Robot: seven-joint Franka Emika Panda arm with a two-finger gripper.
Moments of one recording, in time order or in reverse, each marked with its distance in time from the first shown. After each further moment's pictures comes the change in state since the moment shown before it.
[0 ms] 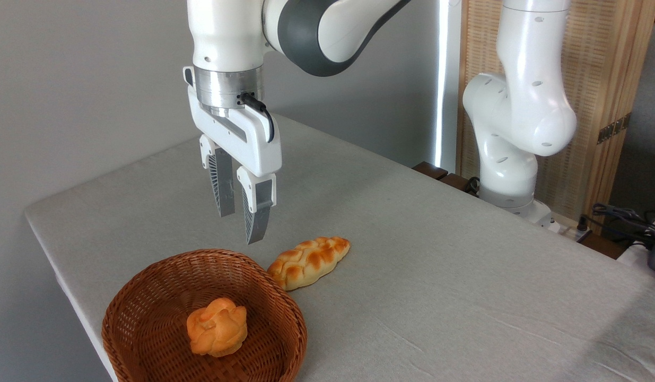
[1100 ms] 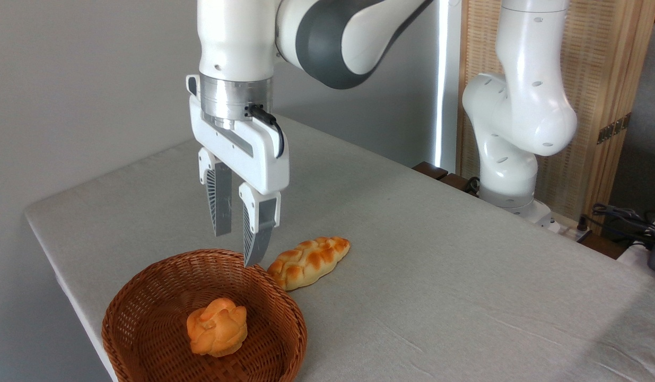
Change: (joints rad) arm 0.015 0.017 0.071 0.001 0.001 0.091 0.077
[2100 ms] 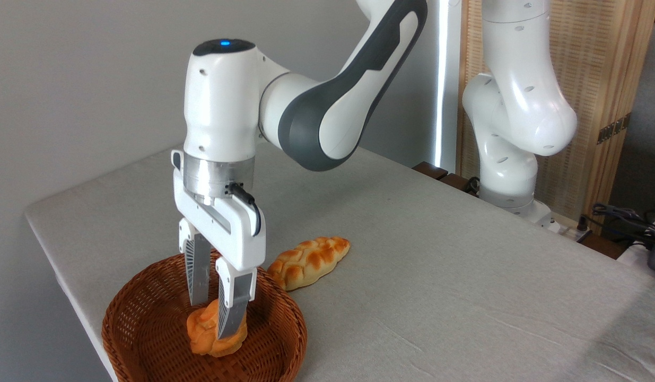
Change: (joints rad) arm 0.001 0.212 0.018 0.000 0.000 0.284 0.014
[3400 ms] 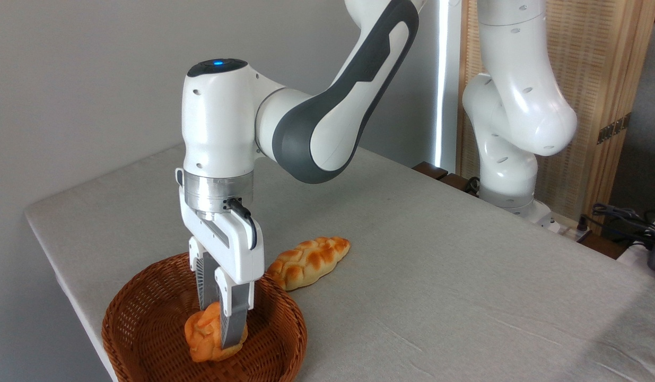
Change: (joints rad) arm -0.001 0.034 0.000 0.000 0.059 0.004 0.008
